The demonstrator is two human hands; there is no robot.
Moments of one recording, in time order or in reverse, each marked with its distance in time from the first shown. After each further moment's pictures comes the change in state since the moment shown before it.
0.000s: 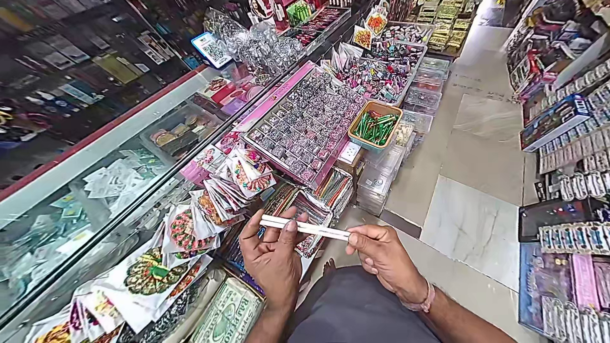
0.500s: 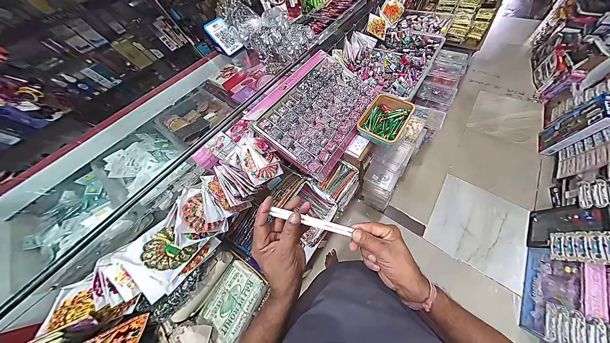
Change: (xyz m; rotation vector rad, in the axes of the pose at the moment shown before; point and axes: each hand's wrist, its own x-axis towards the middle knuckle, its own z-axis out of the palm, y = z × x) left_hand -0.004 0.001 -0.009 0.024 -0.007 -0.055; right_hand -0.003 0.009 0.000 0.012 0.001 0.009
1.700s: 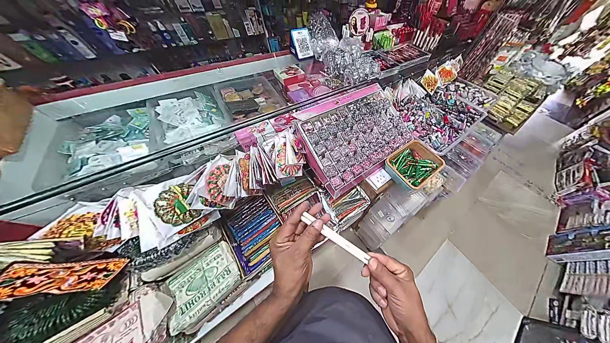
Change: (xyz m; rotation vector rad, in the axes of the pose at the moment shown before) left_hand 0.000 0.001 -0.015 -0.182 0.183 -0.096; right_hand 0.009 0.003 0.002 -0.045 0.012 0.044
